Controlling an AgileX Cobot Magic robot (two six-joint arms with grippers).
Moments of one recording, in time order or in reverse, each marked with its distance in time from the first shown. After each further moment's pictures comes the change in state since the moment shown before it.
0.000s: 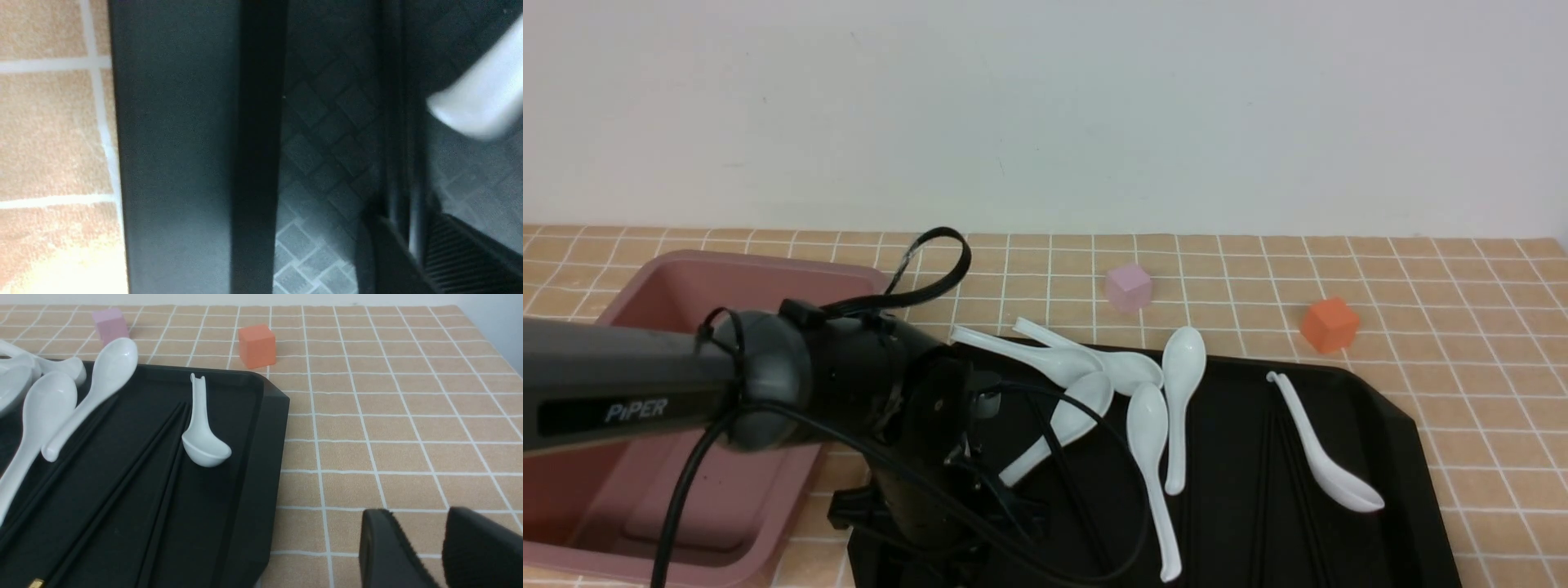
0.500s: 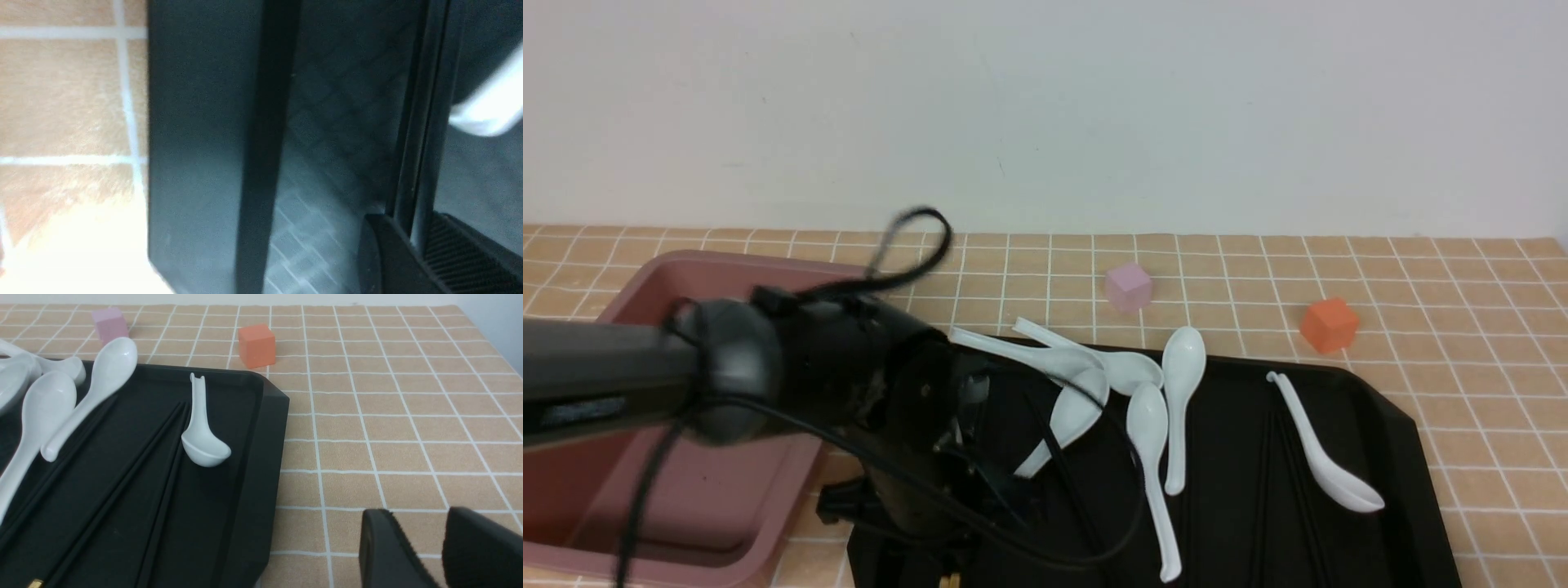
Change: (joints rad) right arm 0.000 0.000 0.000 0.000 0.000 0.000; left arm 0.000 -0.082 0.001 0.000 0.038 -0.067
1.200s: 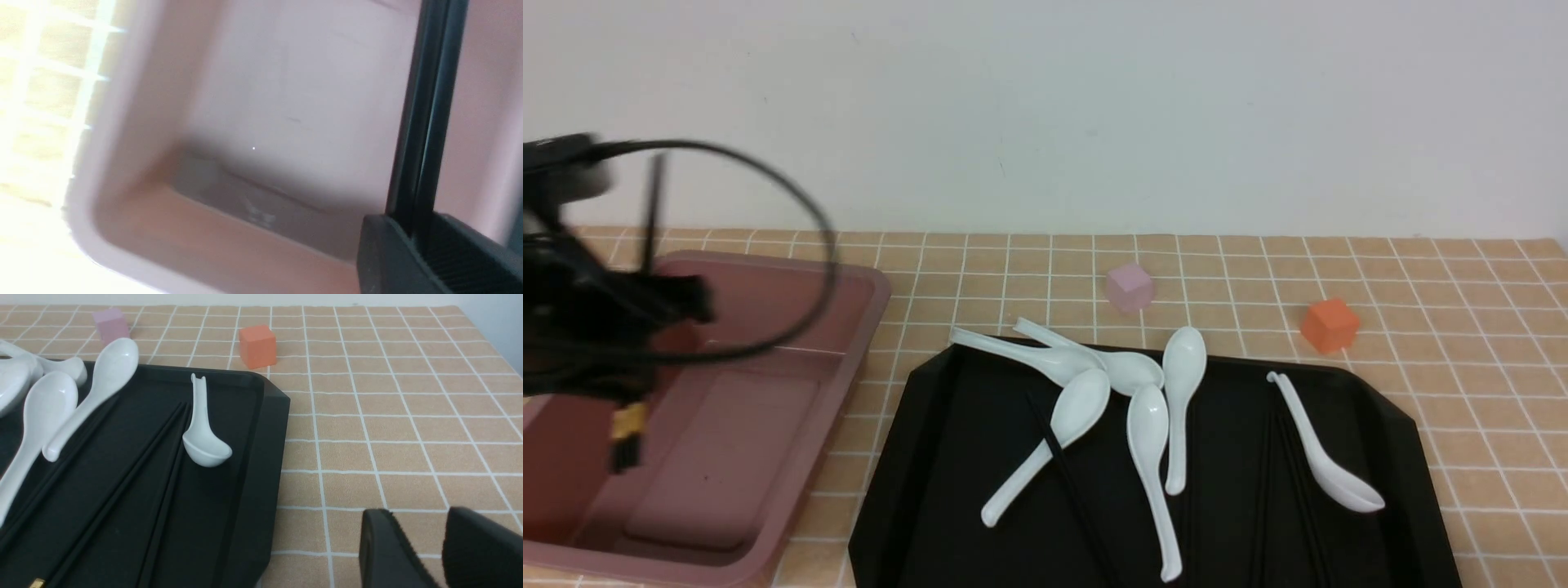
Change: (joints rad) right arm 0.000 0.000 0.000 0.000 0.000 0.000; left arm 0.549 -0.429 0.003 0.096 0.206 0.211
